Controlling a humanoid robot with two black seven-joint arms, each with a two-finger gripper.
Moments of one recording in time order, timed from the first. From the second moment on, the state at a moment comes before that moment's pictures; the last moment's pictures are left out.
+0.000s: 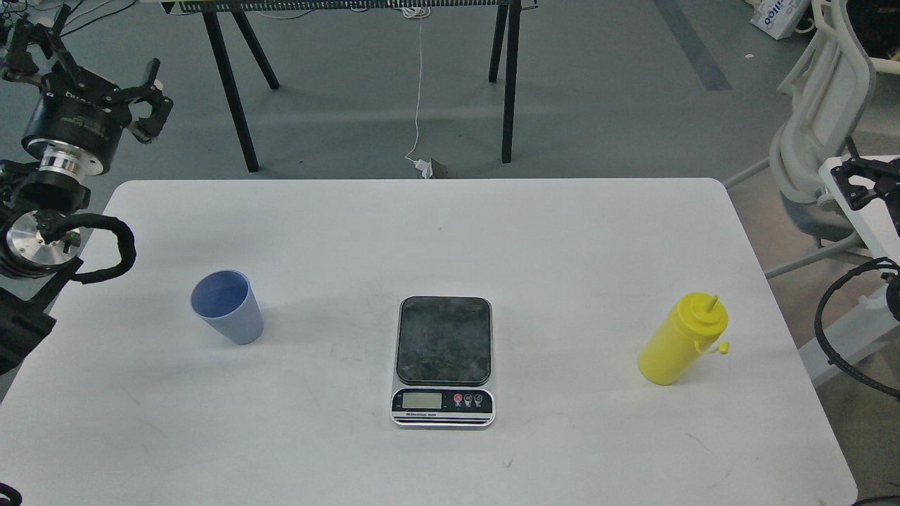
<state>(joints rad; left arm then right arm) -0.71 0.59 -0.83 -0.85 -0.16 -0.33 -0.41 0.65 -0.55 1.05 0.45 0.30 0.49 0.10</state>
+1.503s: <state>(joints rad) -0.69 0.99 -0.59 -1.37 1.70 -0.13 -0.36 0.17 -0.55 1.31 0.85 0.31 0.49 0.11</state>
